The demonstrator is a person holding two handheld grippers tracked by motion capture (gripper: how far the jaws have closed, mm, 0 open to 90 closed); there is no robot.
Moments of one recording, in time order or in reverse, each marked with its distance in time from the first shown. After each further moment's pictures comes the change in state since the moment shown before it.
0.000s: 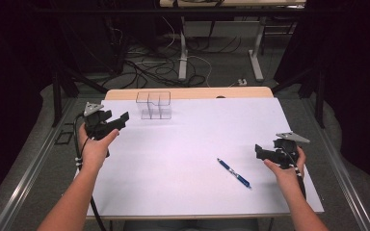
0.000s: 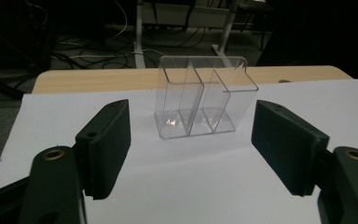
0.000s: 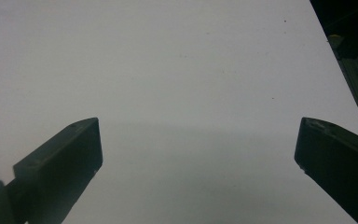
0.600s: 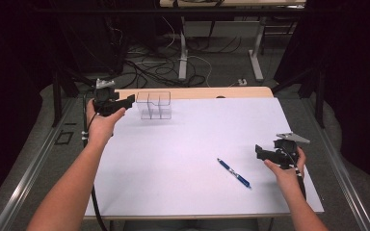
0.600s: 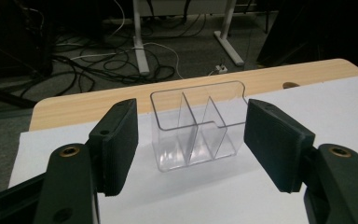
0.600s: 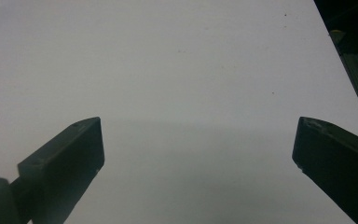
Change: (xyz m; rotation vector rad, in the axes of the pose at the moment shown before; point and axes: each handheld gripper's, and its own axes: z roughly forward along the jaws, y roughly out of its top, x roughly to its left) left arm -0.014 0.061 0.030 0.084 0.010 0.058; right arm -0.002 -0.002 0.001 0.010 0.004 0.012
